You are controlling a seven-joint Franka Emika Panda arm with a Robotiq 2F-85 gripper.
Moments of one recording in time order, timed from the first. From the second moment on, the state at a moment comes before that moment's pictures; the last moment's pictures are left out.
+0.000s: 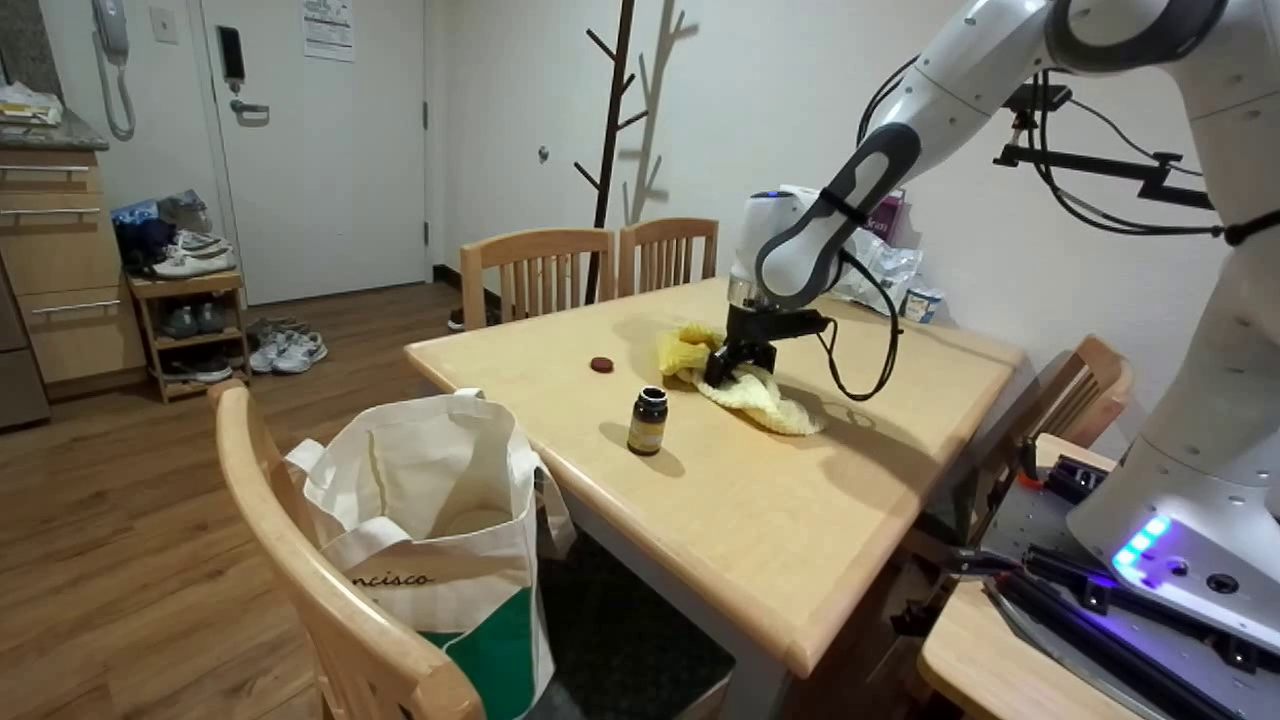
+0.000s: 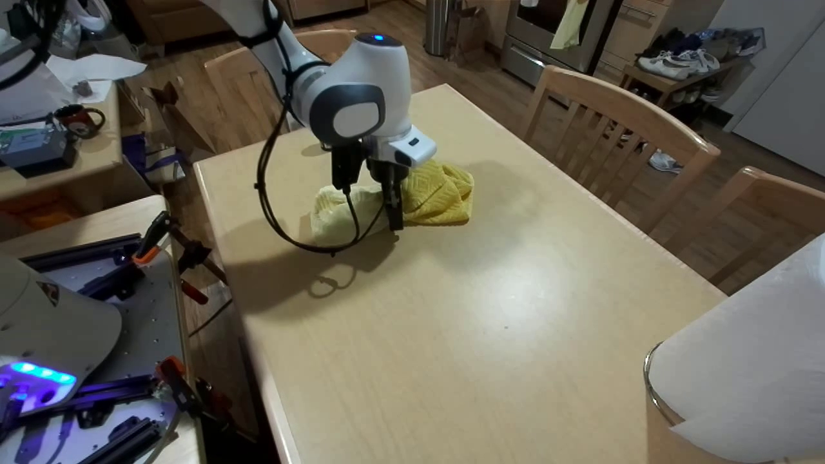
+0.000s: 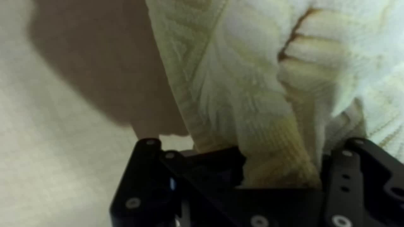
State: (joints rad) arm 0.19 0.62 -0.12 -2.12 -0.02 2.69 0.46
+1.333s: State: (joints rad) arm 0.07 0.55 -0.50 -2.44 0.16 2.86 0.61
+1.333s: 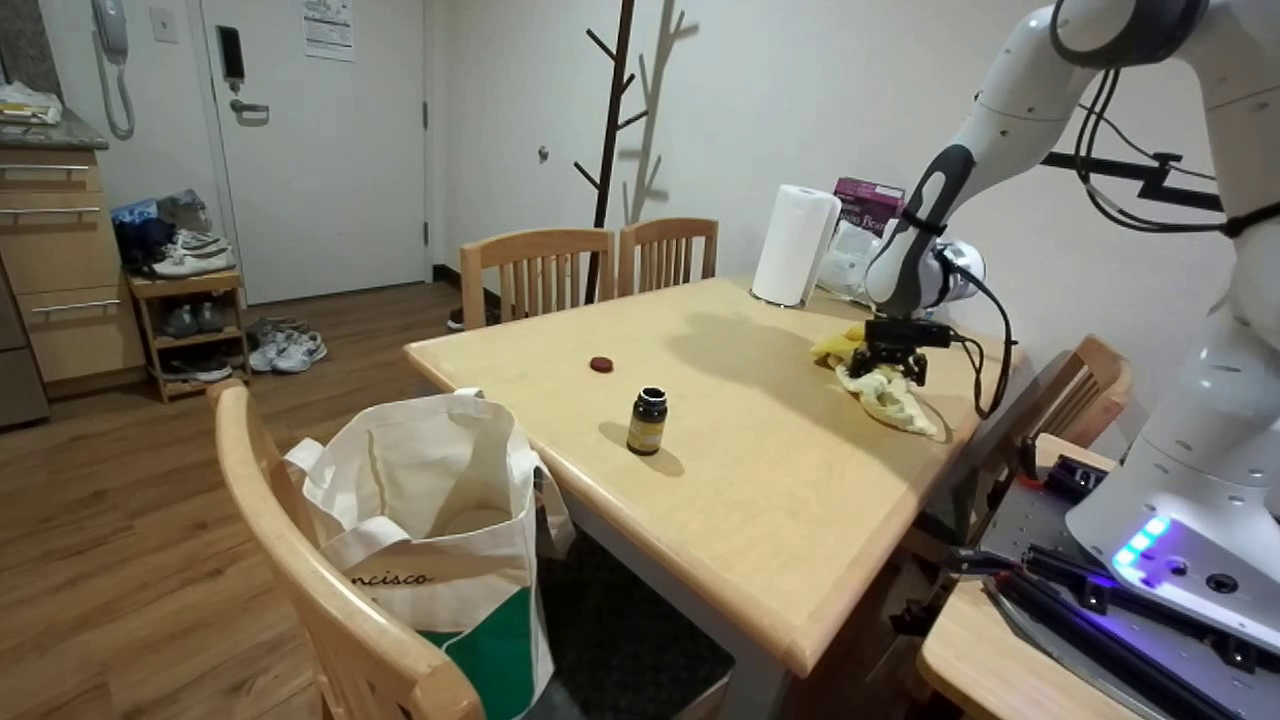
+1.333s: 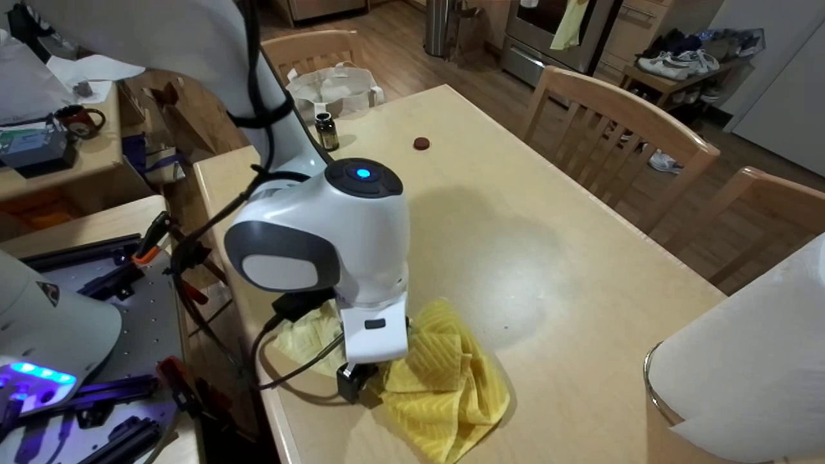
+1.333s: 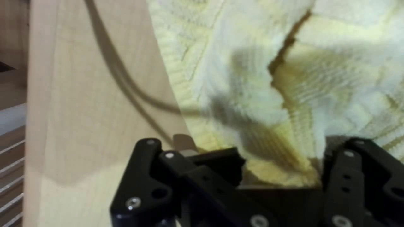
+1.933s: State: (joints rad) arm 0.21 0.41 -0.55 -2.46 0.07 2.85 0.62
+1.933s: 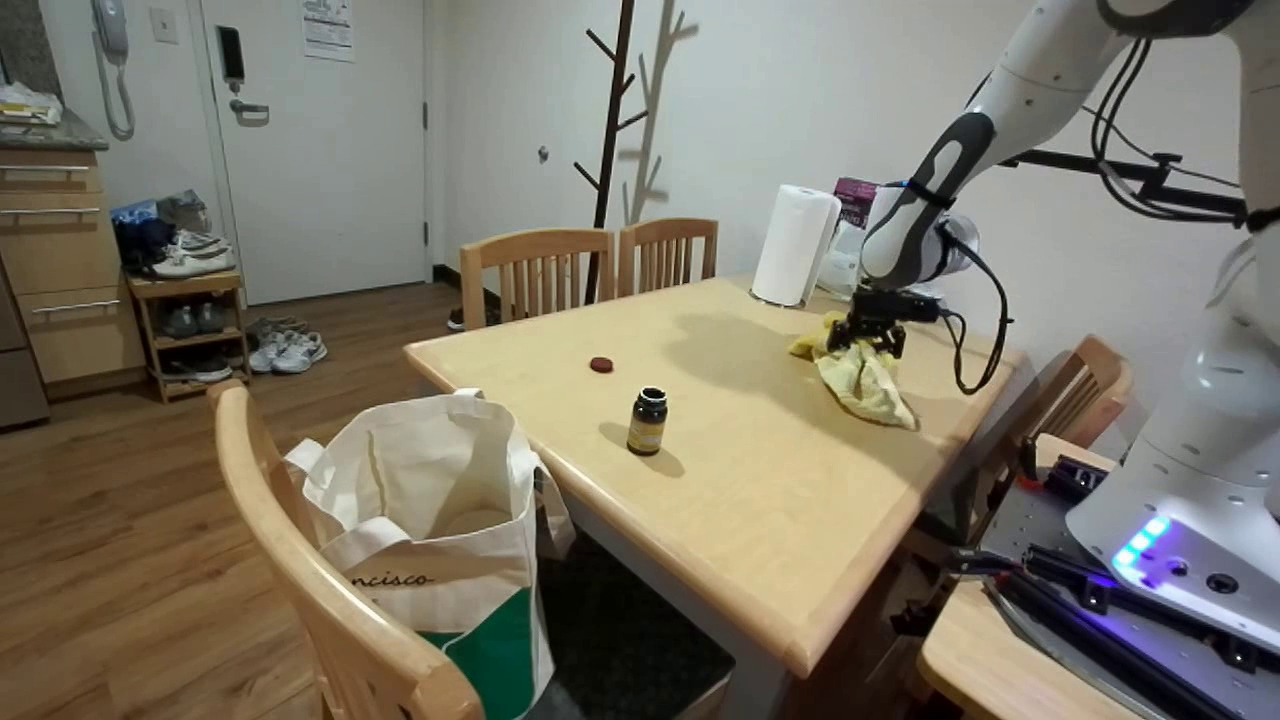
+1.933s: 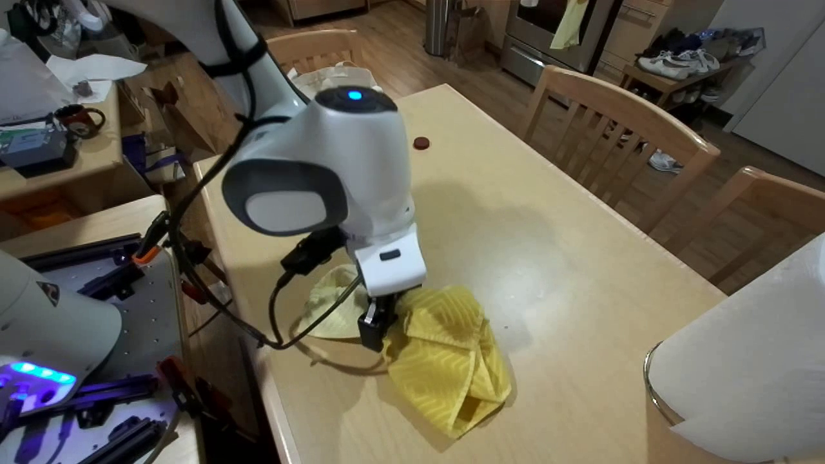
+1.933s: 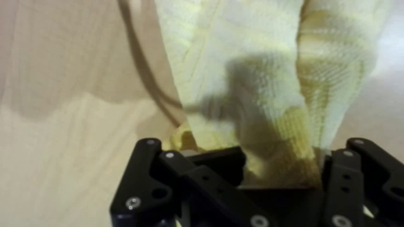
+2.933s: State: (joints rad) arm 0.24 0.14 -0.05 -2.45 -0.05 2.79 0.39
